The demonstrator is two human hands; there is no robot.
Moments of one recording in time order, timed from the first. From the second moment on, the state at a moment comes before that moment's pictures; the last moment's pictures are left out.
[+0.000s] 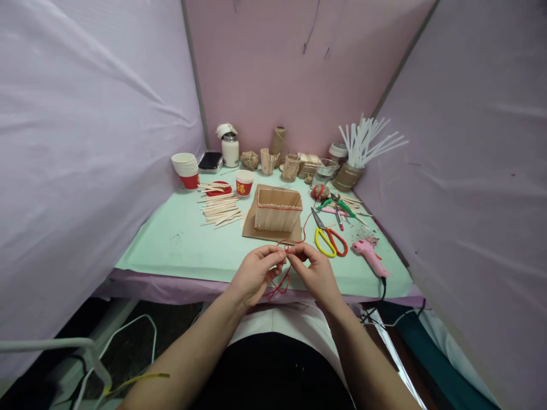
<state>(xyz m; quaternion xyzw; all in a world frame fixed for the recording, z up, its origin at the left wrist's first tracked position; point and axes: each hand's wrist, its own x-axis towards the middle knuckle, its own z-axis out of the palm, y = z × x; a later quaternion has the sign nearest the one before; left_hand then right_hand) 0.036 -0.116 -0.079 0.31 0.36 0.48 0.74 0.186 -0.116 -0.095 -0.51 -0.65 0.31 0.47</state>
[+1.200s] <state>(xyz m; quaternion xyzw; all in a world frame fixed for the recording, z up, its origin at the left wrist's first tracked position) 0.045 -0.129 -0.089 0.54 0.40 0.57 0.48 0.181 -0.124 -0.078 -0.49 -0.51 0.49 0.50</state>
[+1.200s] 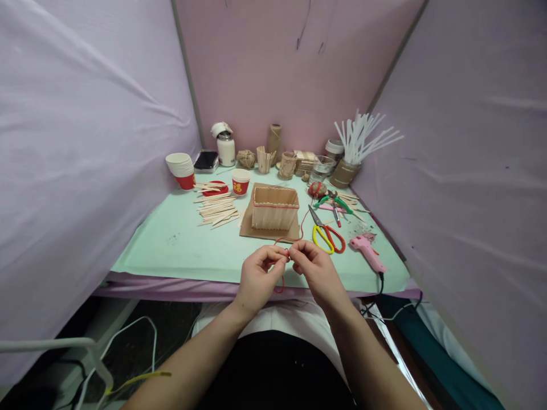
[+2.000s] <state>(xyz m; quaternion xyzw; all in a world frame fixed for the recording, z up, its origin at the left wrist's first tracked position) 0.043 -0.115 -0.096 0.41 0.41 0.48 0.66 0.177 -0.121 -0.088 -0.49 -0.53 0.41 0.56</state>
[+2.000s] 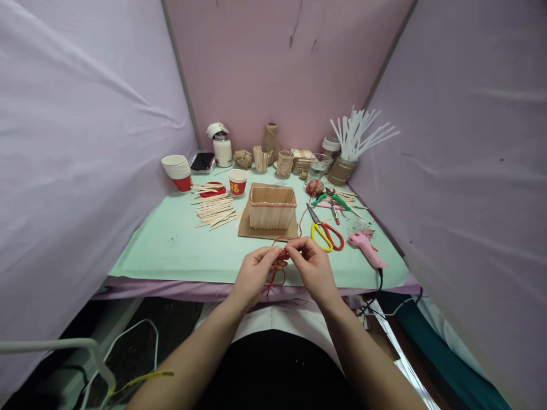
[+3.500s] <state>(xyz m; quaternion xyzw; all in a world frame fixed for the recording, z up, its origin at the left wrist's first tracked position) 0.048 -0.119 -0.109 0.49 0.44 0.54 0.52 0.179 -0.128 -0.088 -0.52 -0.66 0.20 0.51</state>
